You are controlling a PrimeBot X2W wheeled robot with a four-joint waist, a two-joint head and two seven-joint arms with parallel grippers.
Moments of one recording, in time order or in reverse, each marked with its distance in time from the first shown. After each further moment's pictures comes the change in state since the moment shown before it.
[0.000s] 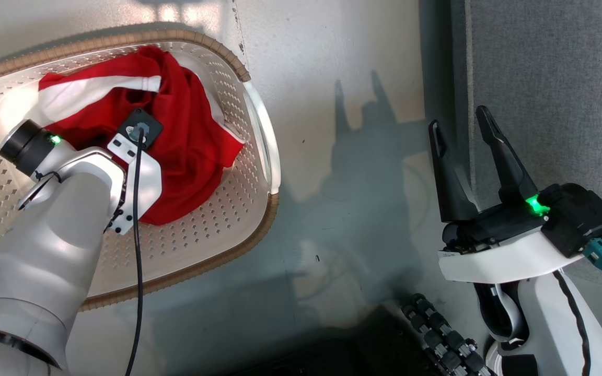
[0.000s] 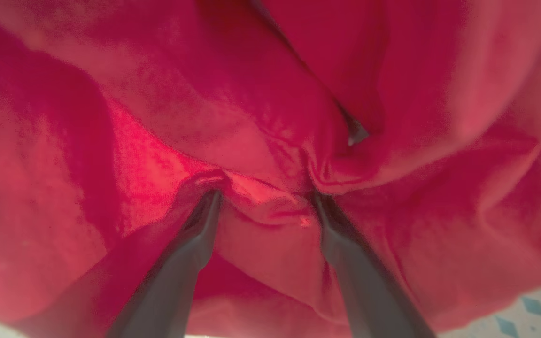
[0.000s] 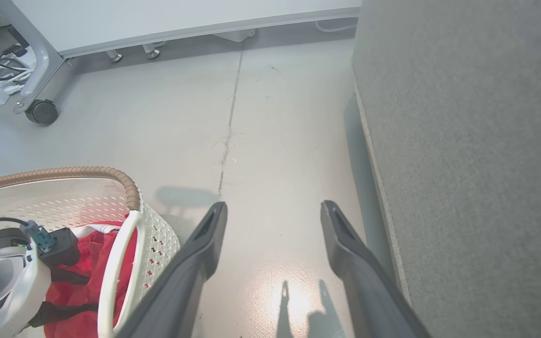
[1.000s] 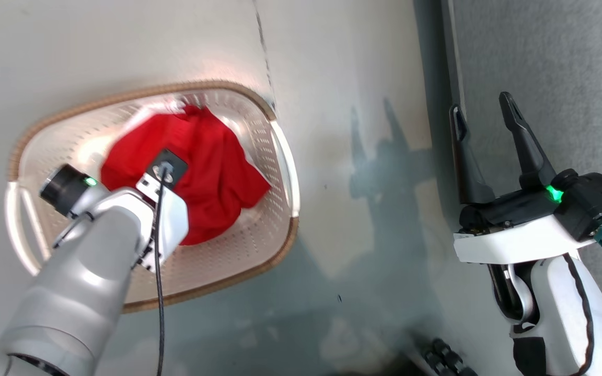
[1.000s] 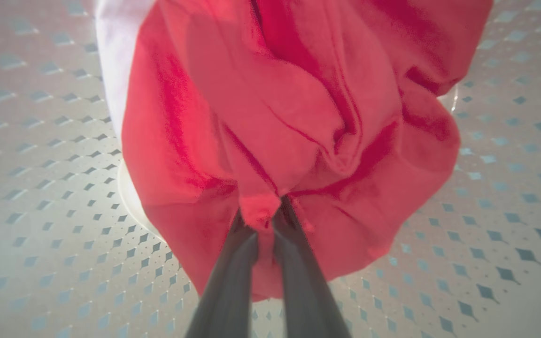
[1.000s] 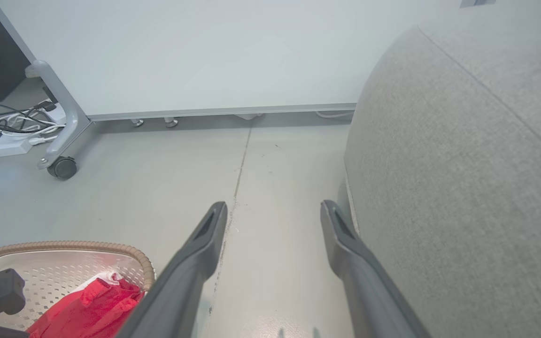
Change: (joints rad) left arm 0.092 -0.057 -0.021 0.006 -0.088 -0.024 -0.020; right arm -0.041 0.002 -0.063 0.056 -0.075 0.000 0.000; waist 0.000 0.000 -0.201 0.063
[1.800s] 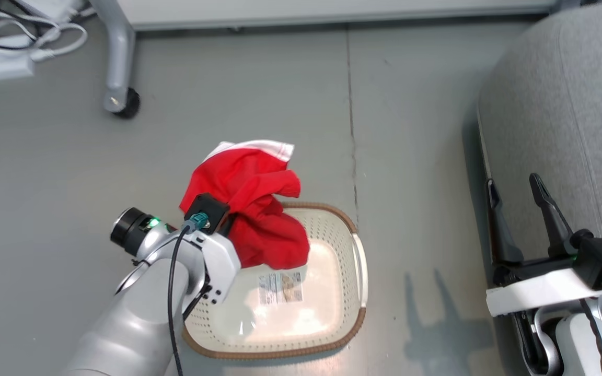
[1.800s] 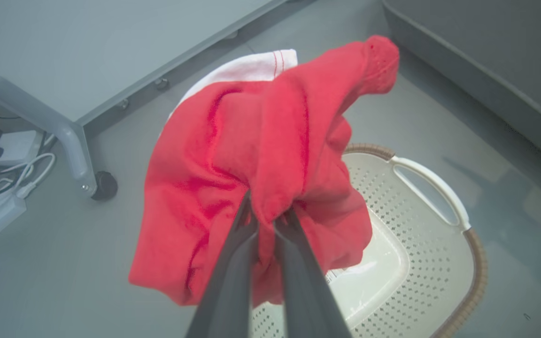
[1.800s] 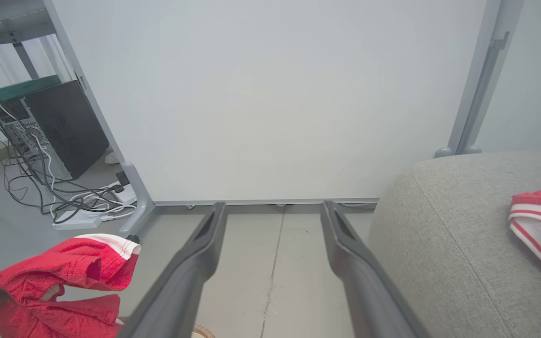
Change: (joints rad) left arm 0.169 -0.093 0.026 -0.084 -0.151 -0.005 -0.360; right arm 0.175 -0.039 -0.094 0.090 0.010 0.000 0.000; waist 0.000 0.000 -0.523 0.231
